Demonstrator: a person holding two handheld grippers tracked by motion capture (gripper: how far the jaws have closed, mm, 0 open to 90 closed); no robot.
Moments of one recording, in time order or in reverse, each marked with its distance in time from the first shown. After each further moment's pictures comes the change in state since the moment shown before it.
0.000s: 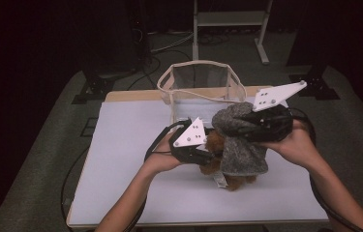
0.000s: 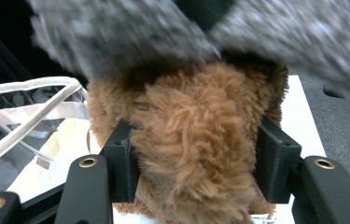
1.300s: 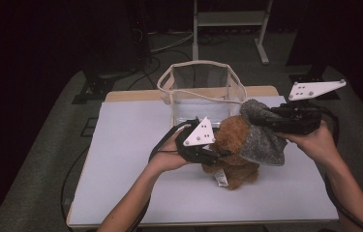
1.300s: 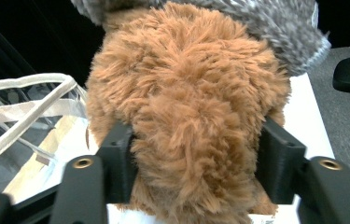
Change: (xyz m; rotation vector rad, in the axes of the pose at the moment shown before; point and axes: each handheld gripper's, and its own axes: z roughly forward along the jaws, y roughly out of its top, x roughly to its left) left arm -0.001 0.006 0.010 0.057 0.016 -0.001; right arm -0.041 -0.050 -0.030 -0.109 -0.076 0.176
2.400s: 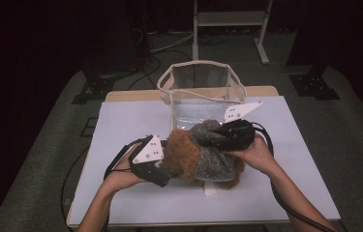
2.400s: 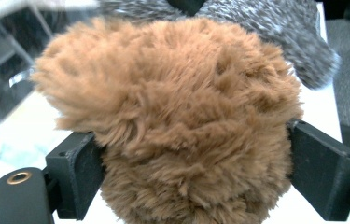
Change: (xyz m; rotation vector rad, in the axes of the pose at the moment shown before) left arm -0.007 -0.095 -0.083 0.150 0.070 -0.102; right arm 0.037 -0.017 0.128 0.082 0.207 -0.050
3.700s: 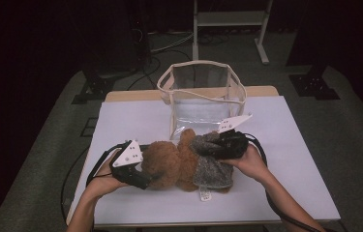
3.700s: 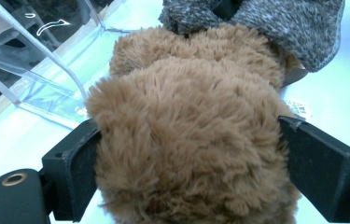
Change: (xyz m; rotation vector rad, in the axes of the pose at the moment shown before) left arm 0.012 -0.038 -0.026 0.007 0.054 -0.070; right arm -0.009 -0.037 0.033 0.055 -0.006 0.088
